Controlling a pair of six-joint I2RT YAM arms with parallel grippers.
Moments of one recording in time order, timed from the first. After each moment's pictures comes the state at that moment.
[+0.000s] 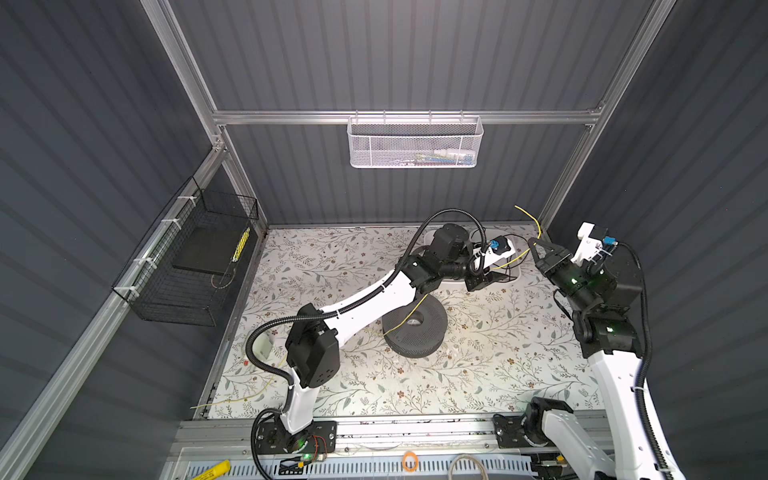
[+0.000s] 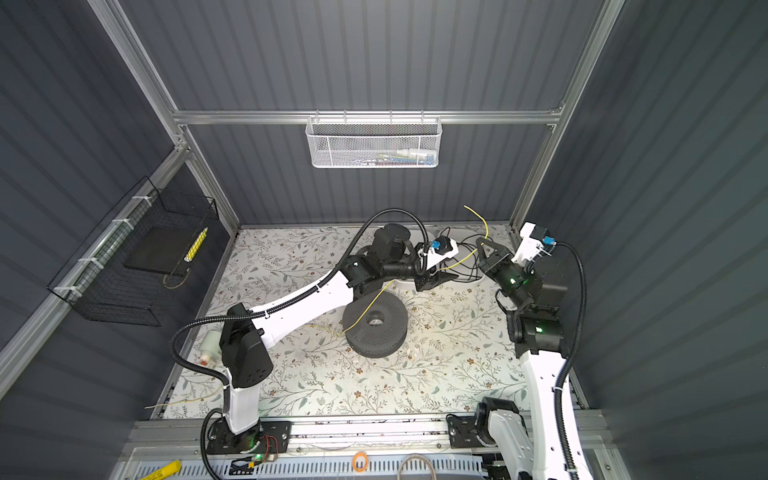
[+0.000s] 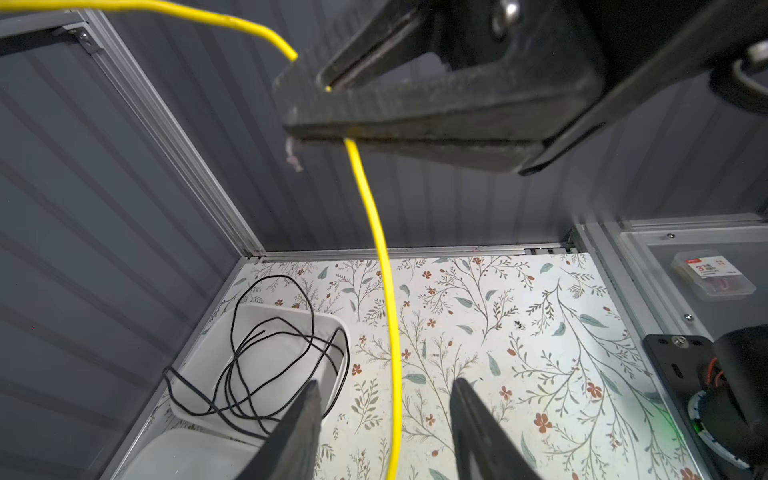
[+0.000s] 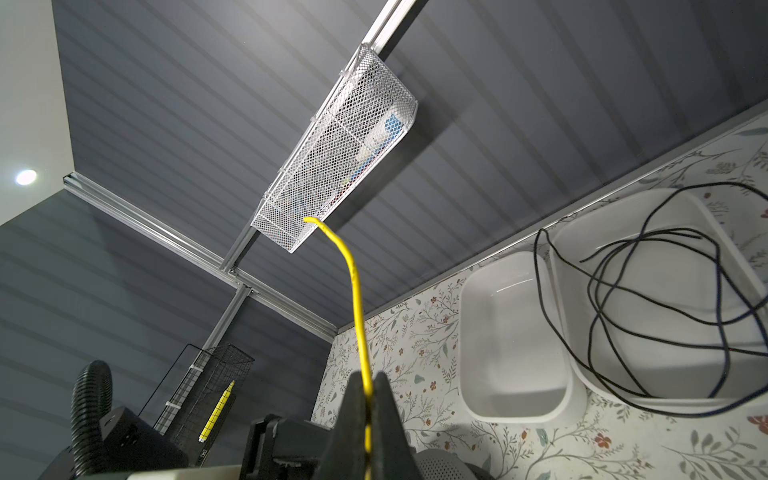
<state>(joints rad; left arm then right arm) -0.96 1.98 1.87 -0.18 0.44 0.34 -0.14 0.86 0.92 -0.09 -0.52 0.83</state>
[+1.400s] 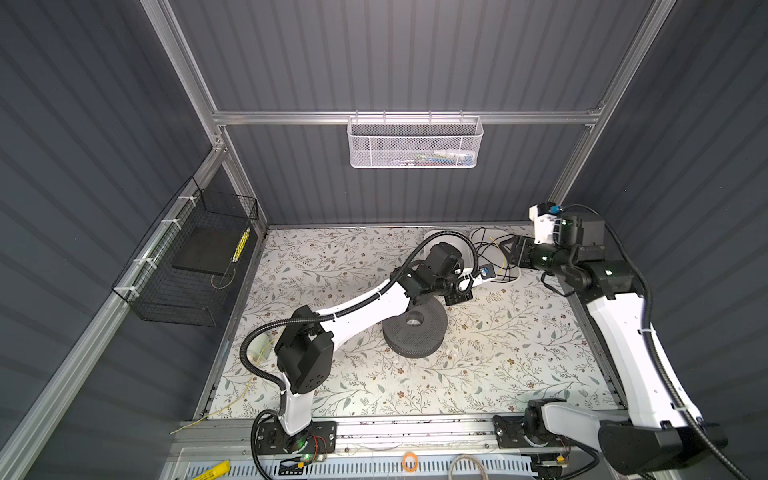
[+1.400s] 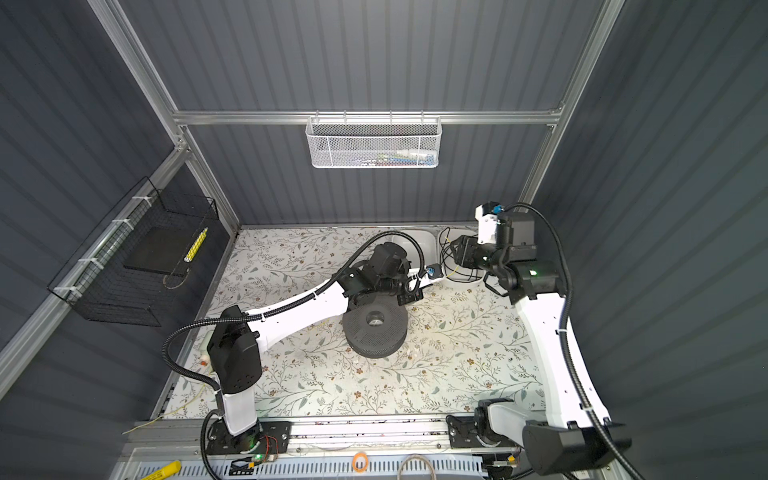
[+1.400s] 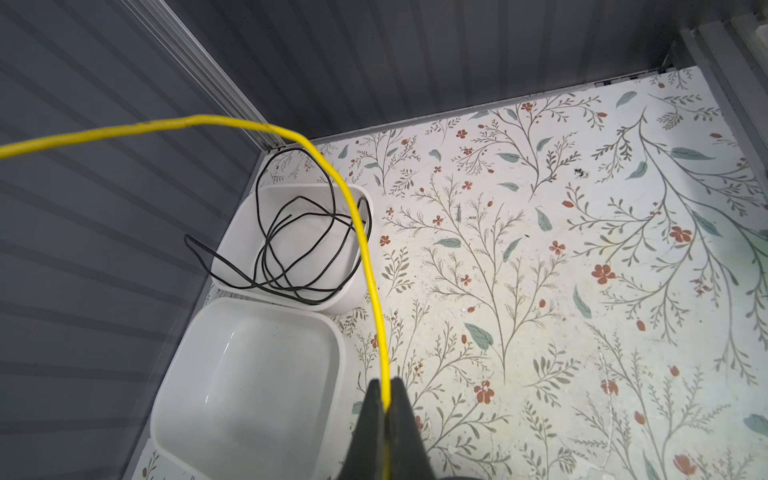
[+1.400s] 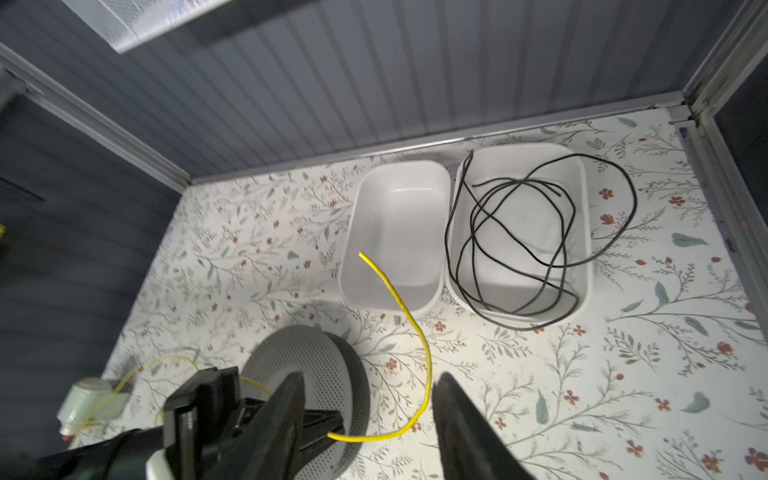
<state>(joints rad) -0.96 1.90 1.66 -0.31 0.20 0.59 0.10 1.25 1.47 -0.85 -0.24 0.22</state>
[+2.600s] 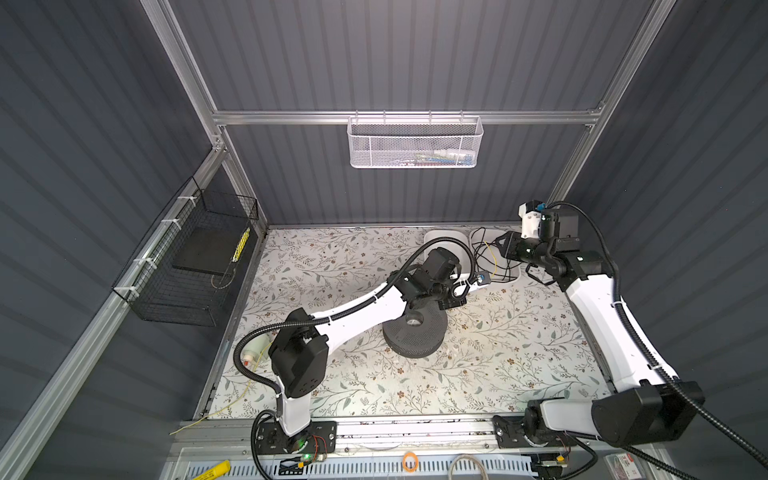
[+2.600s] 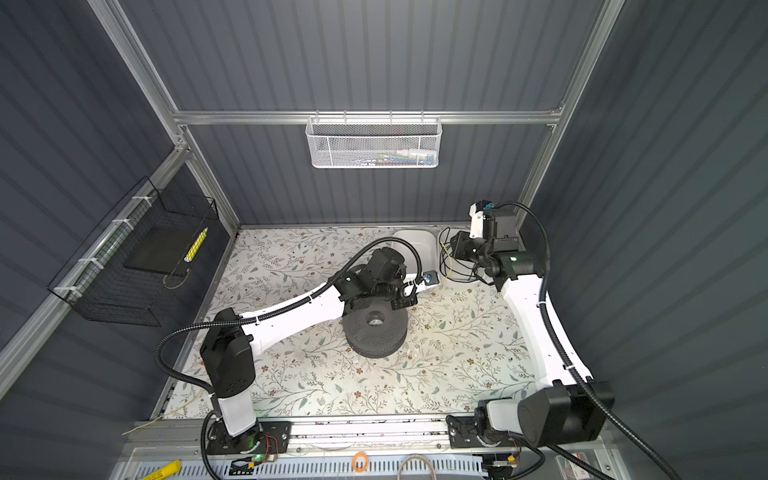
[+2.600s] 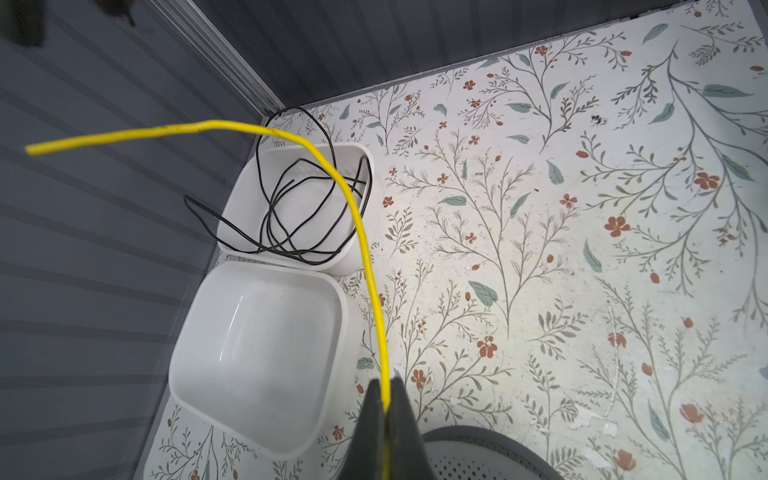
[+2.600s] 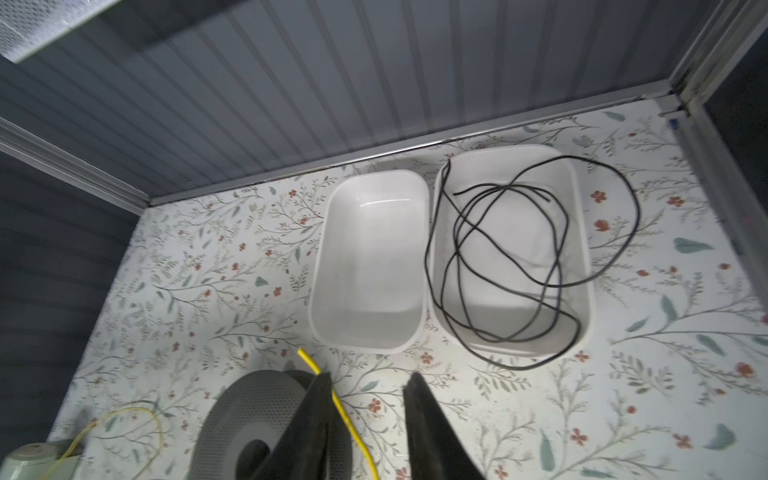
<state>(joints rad) -0.97 1.86 1.60 -0.35 0.13 0.62 0.10 1.33 1.39 -0.66 -0.21 0.29</state>
